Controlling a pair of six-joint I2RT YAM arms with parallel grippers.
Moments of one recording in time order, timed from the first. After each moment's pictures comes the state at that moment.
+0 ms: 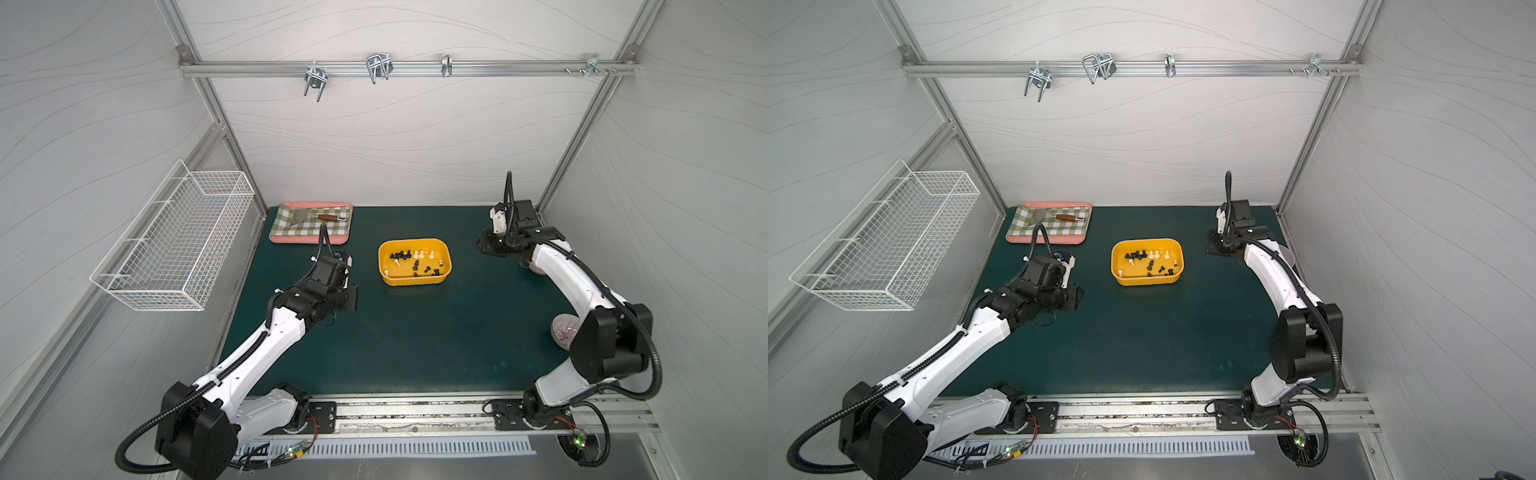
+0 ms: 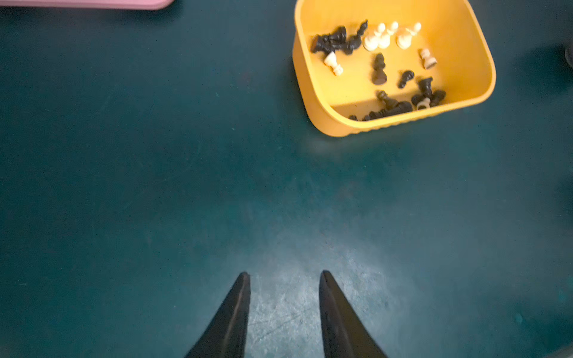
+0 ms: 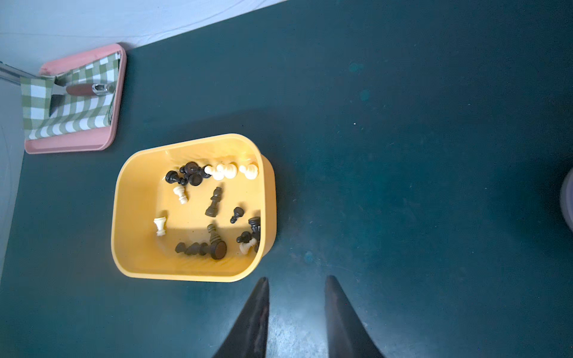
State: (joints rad) left arm -0.39 1.10 0.84 -0.61 -0.02 -0.31; right arm 0.20 1.54 1.32 -0.66 -0.19 0.26
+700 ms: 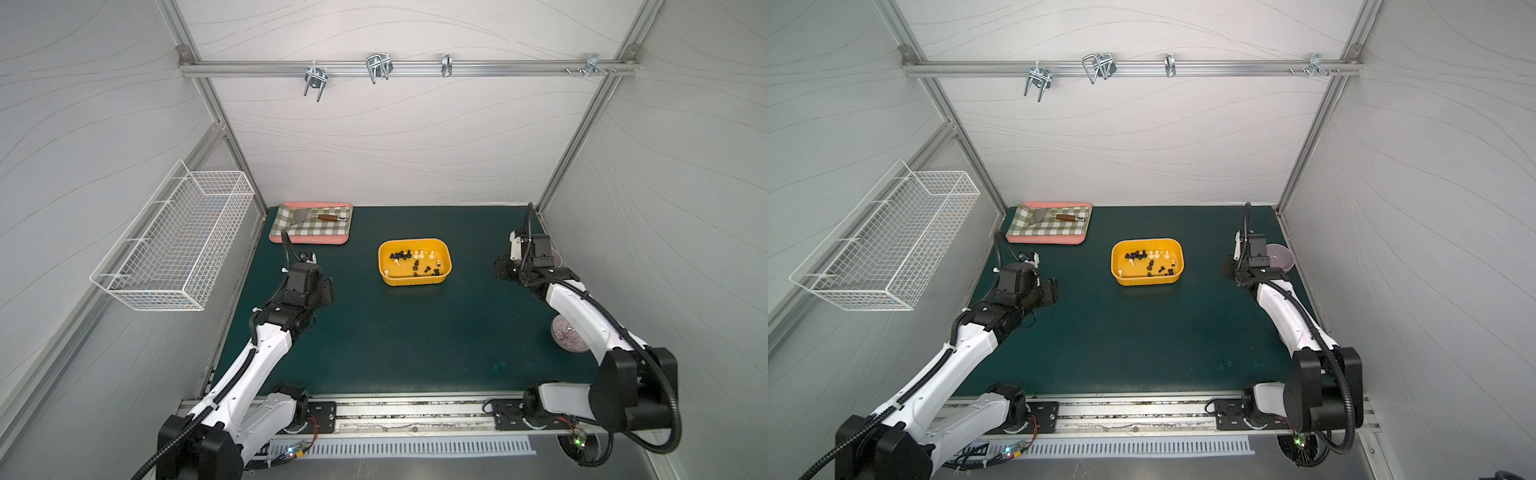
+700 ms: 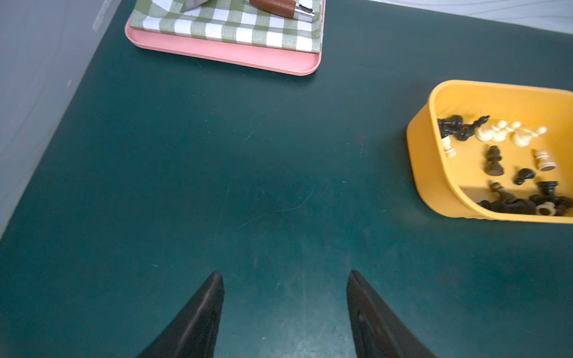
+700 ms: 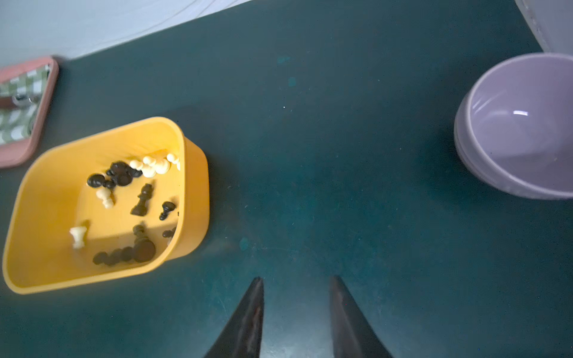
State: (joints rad) left arm -0.21 0.99 0.68 -0.43 -0.21 -0.29; right arm 0.12 1.29 0.90 -0.39 -0.06 0.23
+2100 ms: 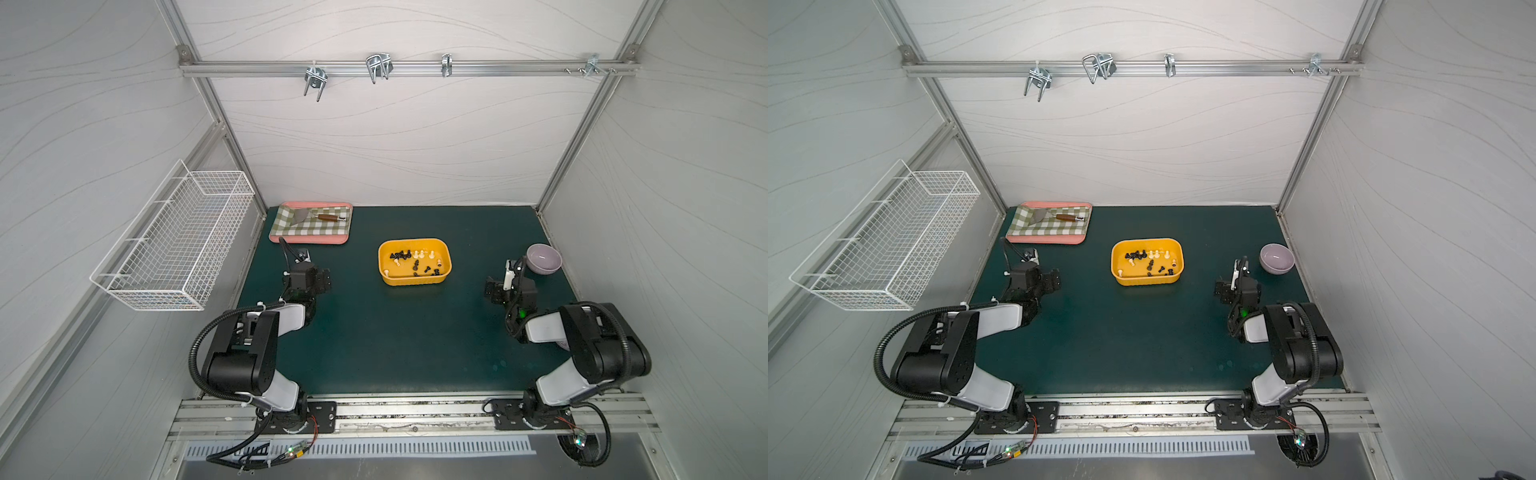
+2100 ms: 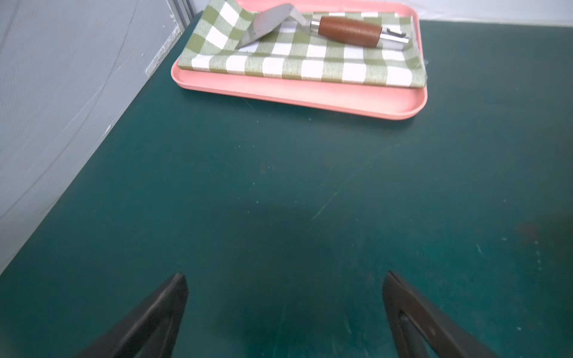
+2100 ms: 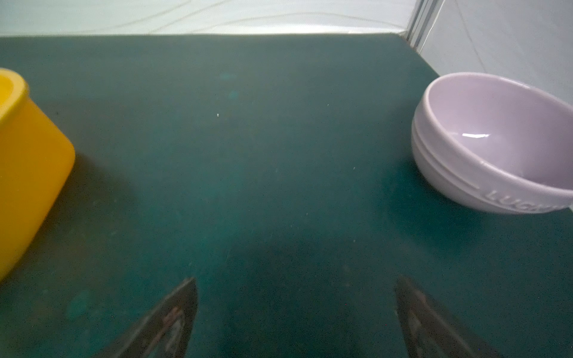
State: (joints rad) left arm -0.01 1.53 0.52 0.46 -0.24 -0.09; right arm 0.15 1.58 0.33 0.81 0.16 0.02
